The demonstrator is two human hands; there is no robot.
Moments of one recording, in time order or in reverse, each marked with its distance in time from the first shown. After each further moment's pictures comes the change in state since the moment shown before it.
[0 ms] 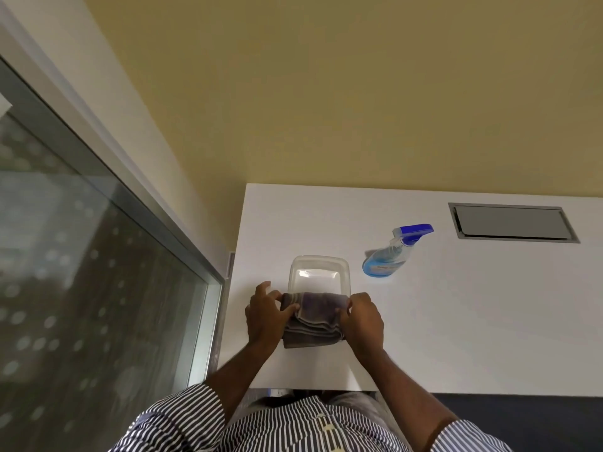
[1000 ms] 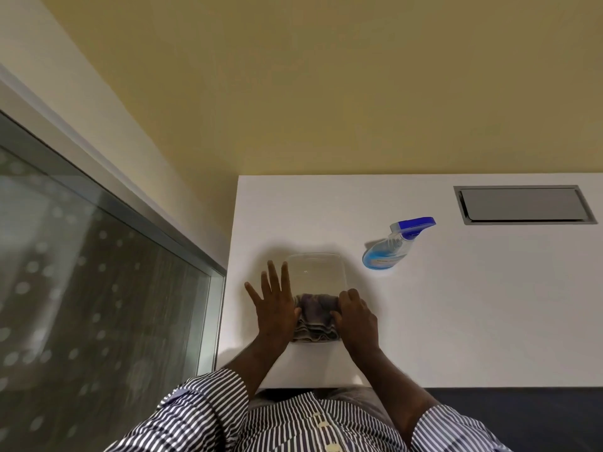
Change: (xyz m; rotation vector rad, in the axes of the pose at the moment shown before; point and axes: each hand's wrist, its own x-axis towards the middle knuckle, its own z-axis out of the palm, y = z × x) left_hand 0.022 0.002 0.044 0.685 0.003 0.201; right_hand 0.024 0.028 0.034 -0.195 -0.054 -0.201
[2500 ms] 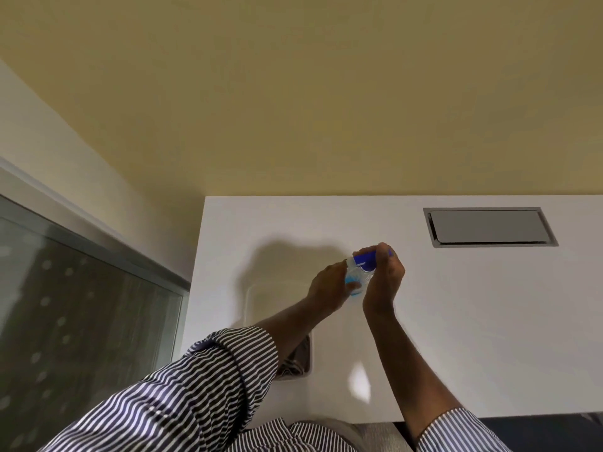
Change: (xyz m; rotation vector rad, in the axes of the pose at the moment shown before) left_hand 0.087 0.186 -0.091 -0.754 -0.300 0.291; right_hand 0.092 0.016 -0.153 1.258 0.592 0.137
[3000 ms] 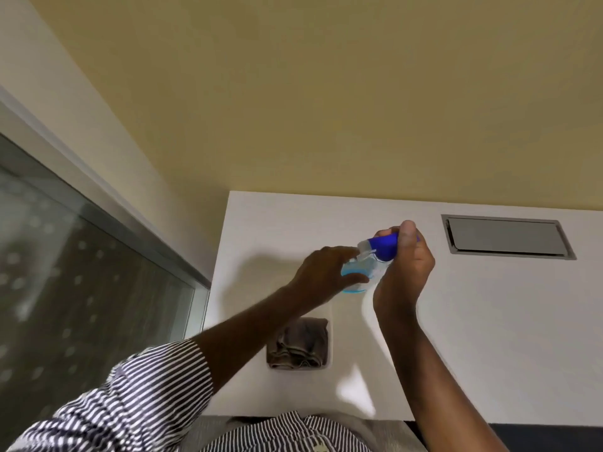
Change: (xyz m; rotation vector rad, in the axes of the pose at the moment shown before) left_hand -0.061 0.010 -0.095 0.064 0.079 0.172; right_hand -0.061 -0.101 0.041 0.129 -0.007 -0.057
